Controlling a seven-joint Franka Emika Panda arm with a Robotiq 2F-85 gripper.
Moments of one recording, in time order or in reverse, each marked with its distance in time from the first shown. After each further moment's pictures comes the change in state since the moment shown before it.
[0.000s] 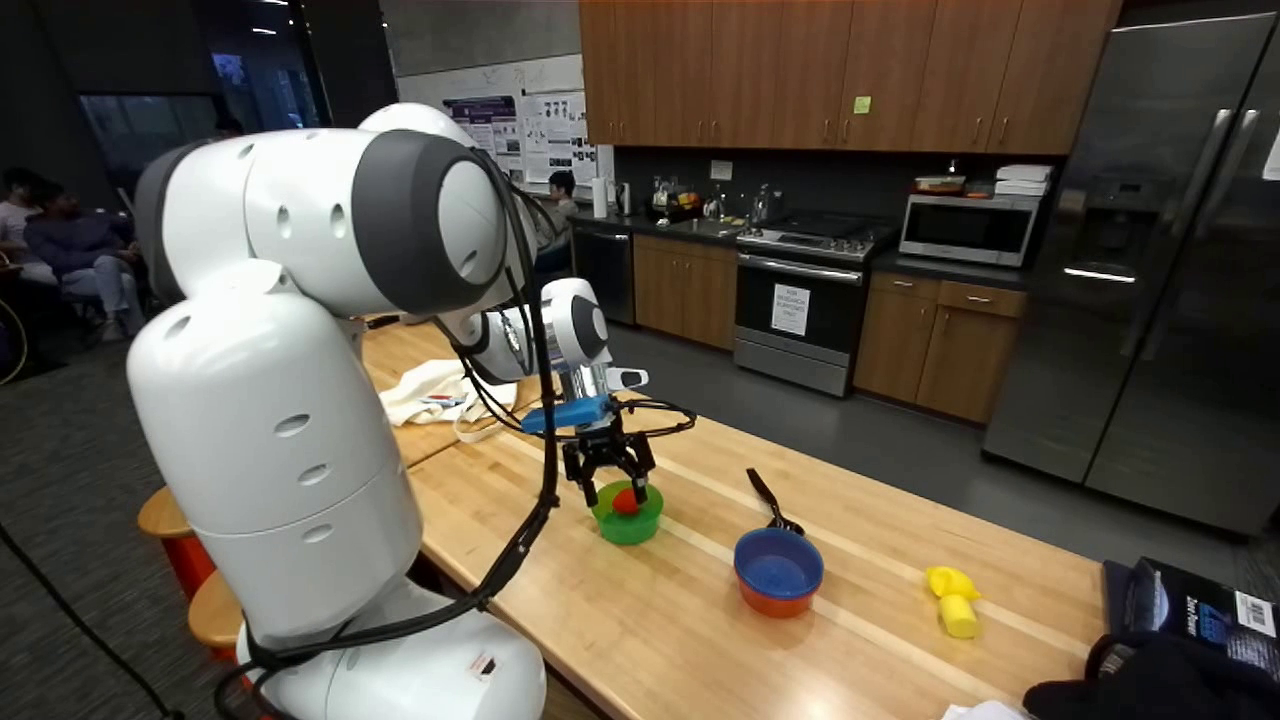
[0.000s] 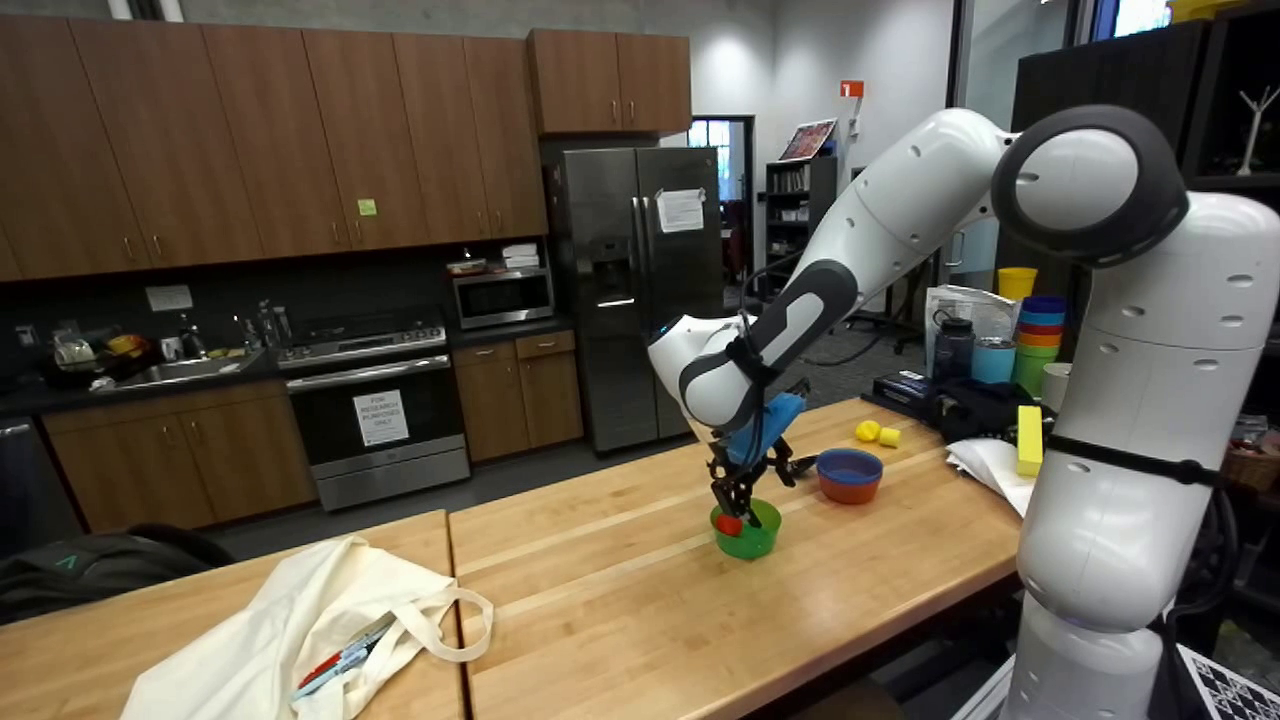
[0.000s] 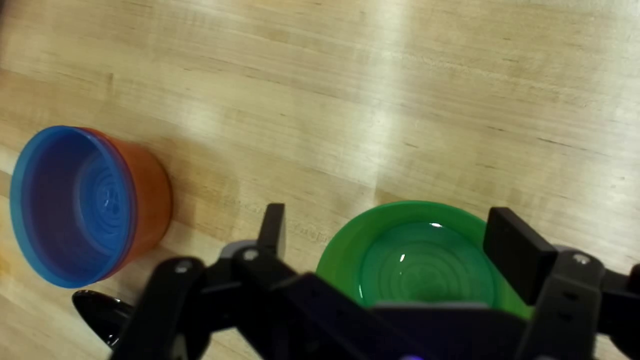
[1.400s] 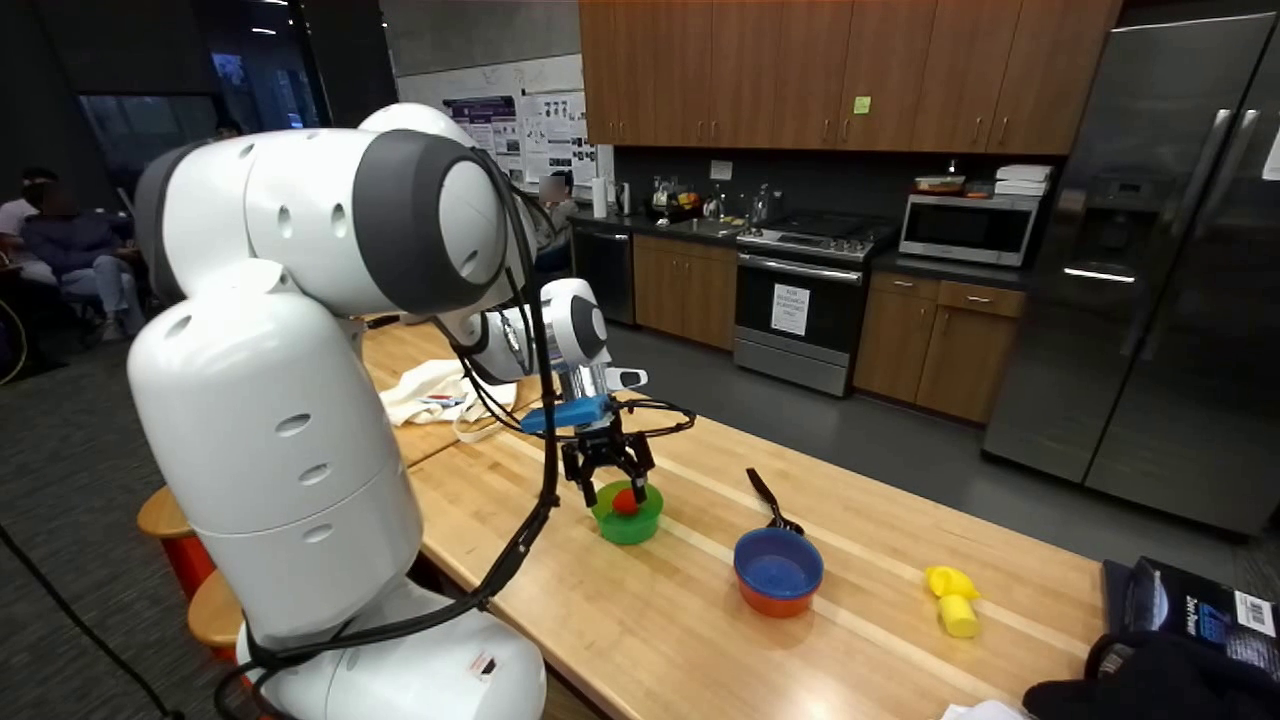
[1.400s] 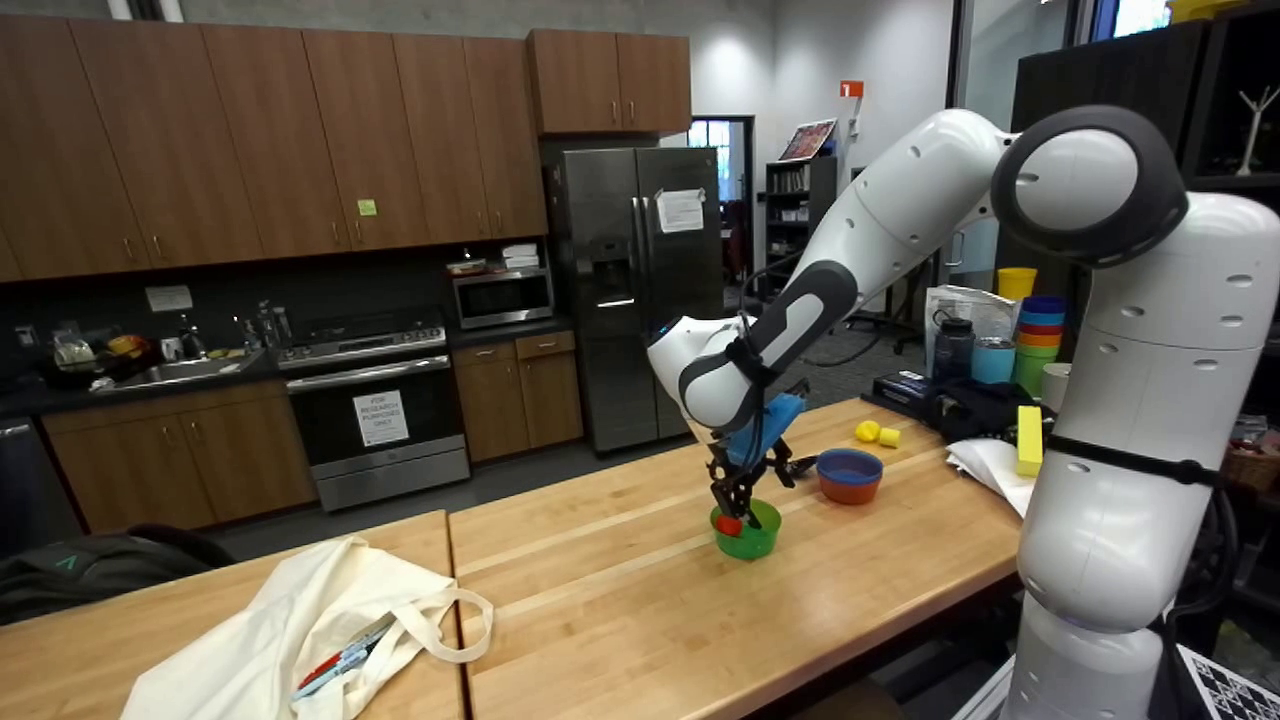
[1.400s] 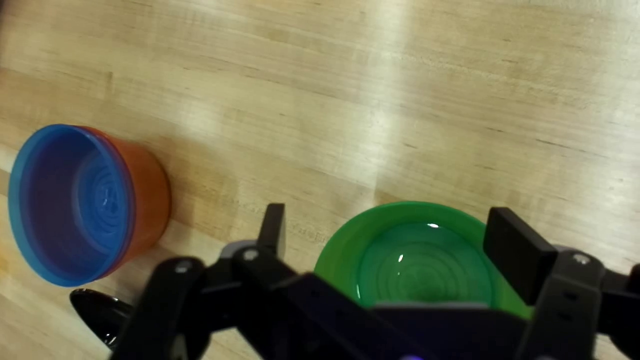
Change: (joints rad) arm 0.002 0.002 0.002 0.000 0.000 0.000 -0.003
